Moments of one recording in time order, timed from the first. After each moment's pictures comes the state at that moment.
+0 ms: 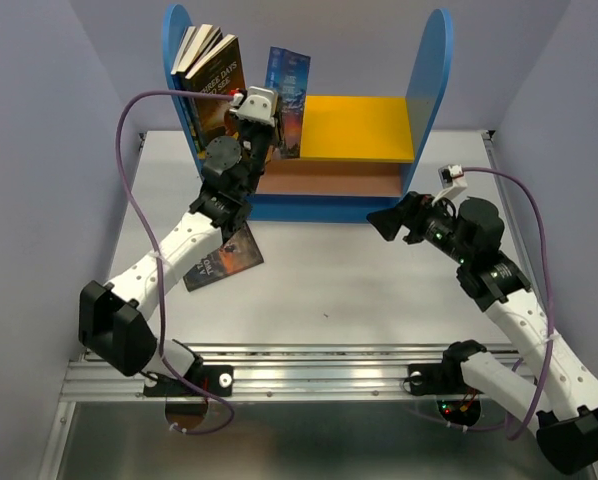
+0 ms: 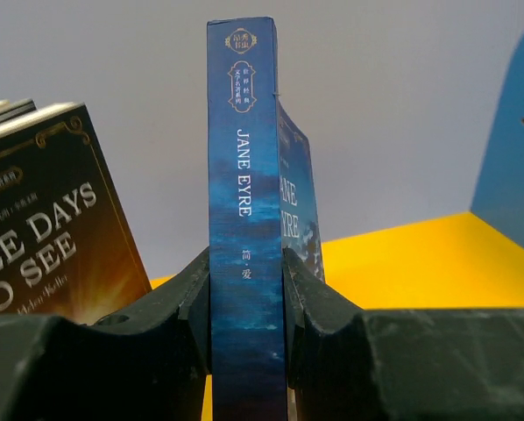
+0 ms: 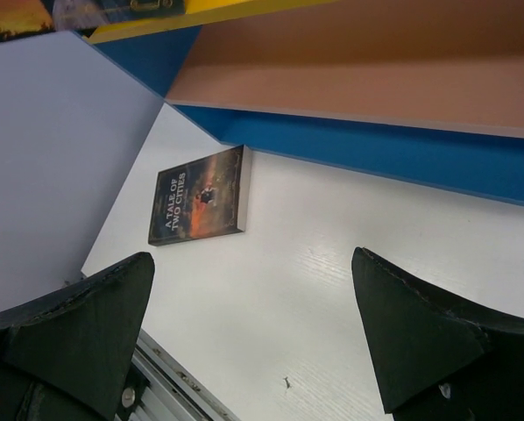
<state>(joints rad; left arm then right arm) -0.60 1.40 1.26 0.52 -0.27 0.17 0.36 0.83 0.82 -0.15 -0.29 0.56</state>
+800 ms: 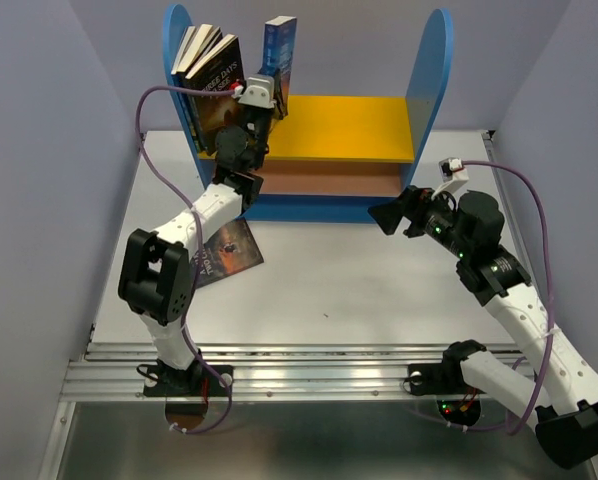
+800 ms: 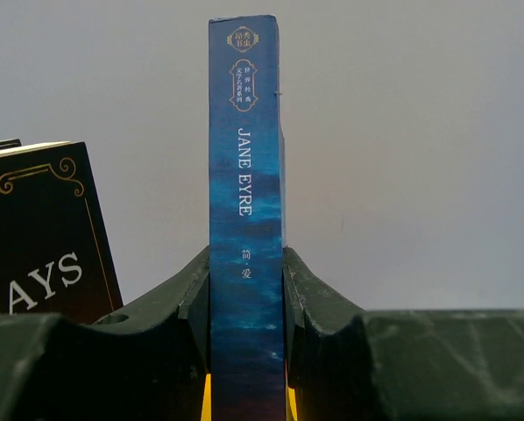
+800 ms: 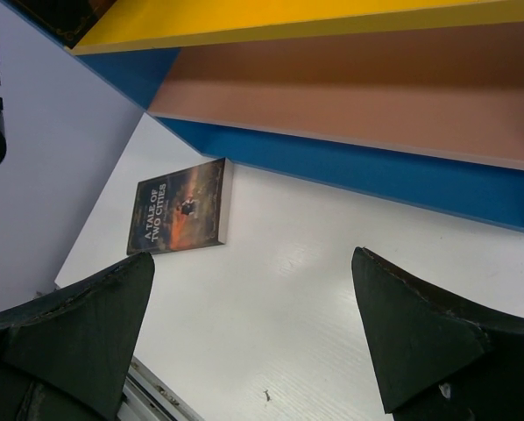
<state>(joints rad) -0.46 1.75 1.43 0.92 -0.18 0.16 0.36 0.87 0.88 -0.16 -0.25 0.50</state>
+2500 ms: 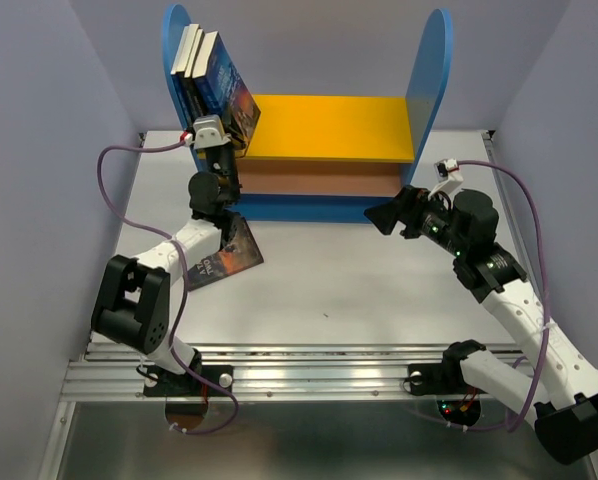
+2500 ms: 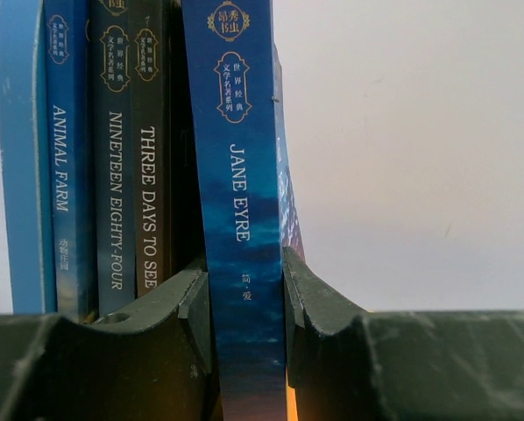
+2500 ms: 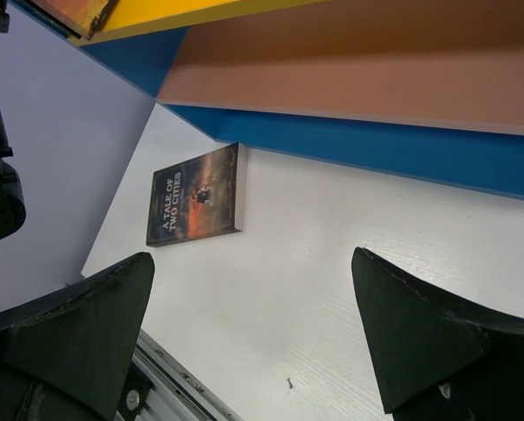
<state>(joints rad) -0.39 1.54 0.98 1.23 -0.45 0.08 0.36 0.90 0.87 -0.17 -0.29 0.57</state>
